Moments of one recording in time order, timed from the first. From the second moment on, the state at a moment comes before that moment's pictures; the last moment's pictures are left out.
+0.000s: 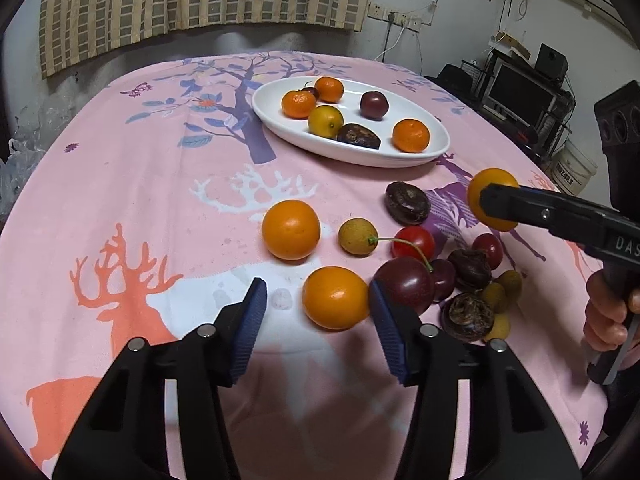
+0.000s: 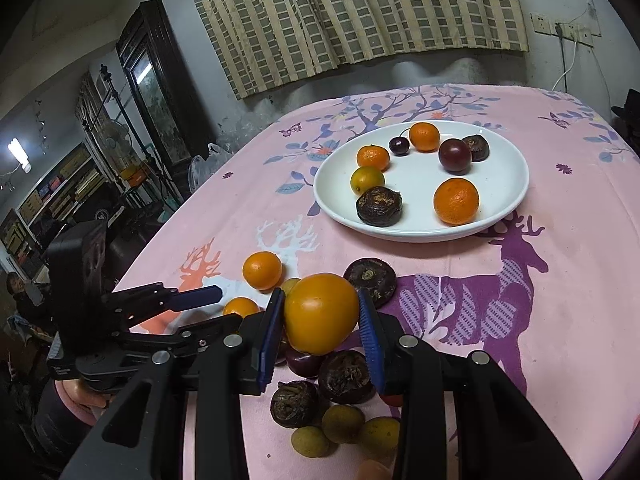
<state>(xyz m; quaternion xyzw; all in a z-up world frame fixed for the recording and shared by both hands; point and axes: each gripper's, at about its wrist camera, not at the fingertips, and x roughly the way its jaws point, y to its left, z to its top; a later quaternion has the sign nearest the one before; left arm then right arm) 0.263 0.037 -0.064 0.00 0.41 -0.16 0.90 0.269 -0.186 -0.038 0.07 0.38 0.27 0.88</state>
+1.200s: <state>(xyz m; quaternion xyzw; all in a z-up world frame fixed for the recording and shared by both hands) 0.324 0.005 -0.011 0.01 0.41 -0.18 0.89 0.310 -0.216 -0.018 0.06 0.34 0.20 0.92</state>
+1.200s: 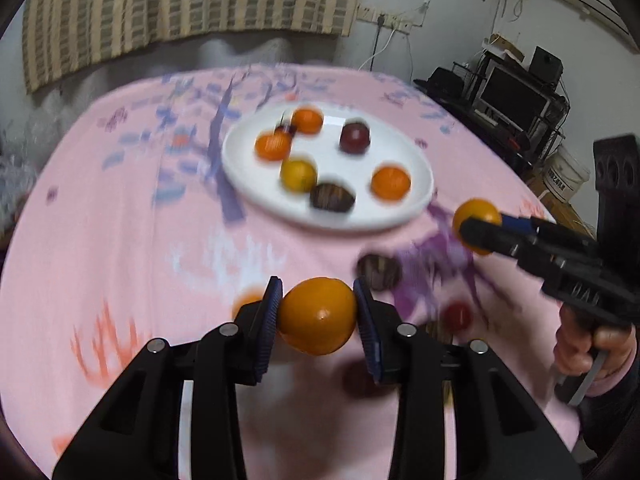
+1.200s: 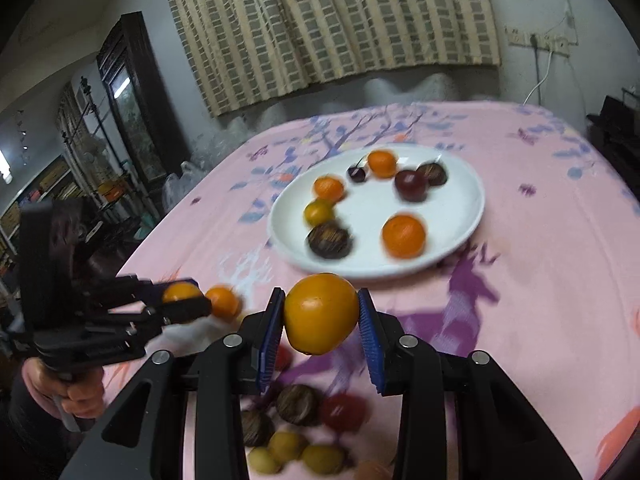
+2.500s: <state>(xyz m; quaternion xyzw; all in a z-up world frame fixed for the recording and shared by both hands) 0.300 0.096 -0.035 -0.10 0.40 -0.05 0.91 0.331 -0.160 -0.068 -0.02 0.45 0.20 0.87</state>
